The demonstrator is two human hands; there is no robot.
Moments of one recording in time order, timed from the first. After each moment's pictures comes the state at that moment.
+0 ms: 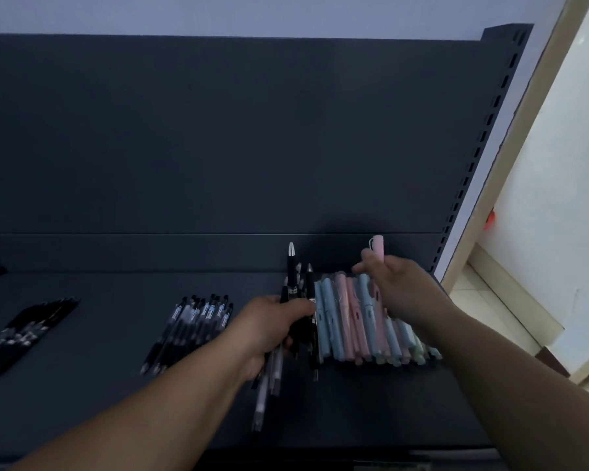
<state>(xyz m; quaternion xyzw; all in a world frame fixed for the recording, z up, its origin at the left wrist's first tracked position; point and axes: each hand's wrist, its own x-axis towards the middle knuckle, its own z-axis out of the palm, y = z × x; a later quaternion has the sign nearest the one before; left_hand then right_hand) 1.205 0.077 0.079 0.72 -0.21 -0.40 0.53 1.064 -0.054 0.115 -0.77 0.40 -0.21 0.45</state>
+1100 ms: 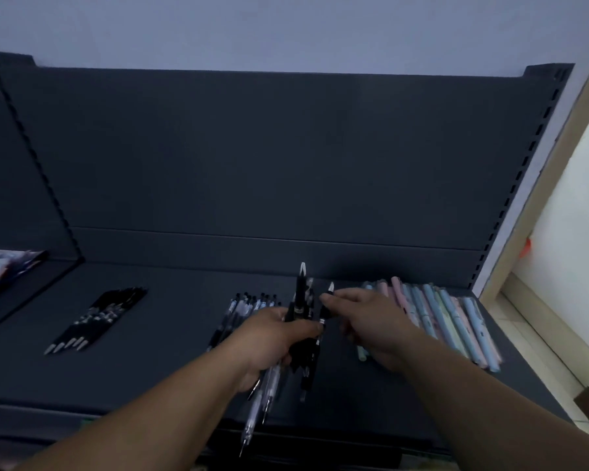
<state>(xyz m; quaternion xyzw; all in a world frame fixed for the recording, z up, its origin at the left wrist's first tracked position) 1.223 0.163 0.092 0.69 -0.28 -0.40 0.53 1.123 0.031 0.092 -0.68 0.31 -0.17 0.64</state>
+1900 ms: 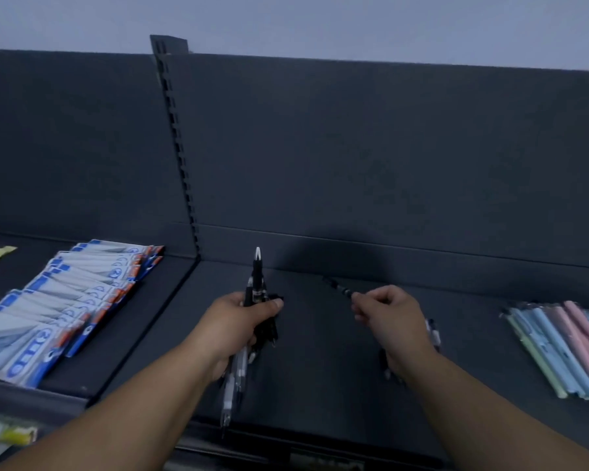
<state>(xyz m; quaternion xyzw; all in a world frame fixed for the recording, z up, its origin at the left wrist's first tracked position) 1.472 0.349 0.080 0.72 -0.17 -0.29 0.60 1.335 0.176 0.068 -0.64 0.41 -0.31 0.57</state>
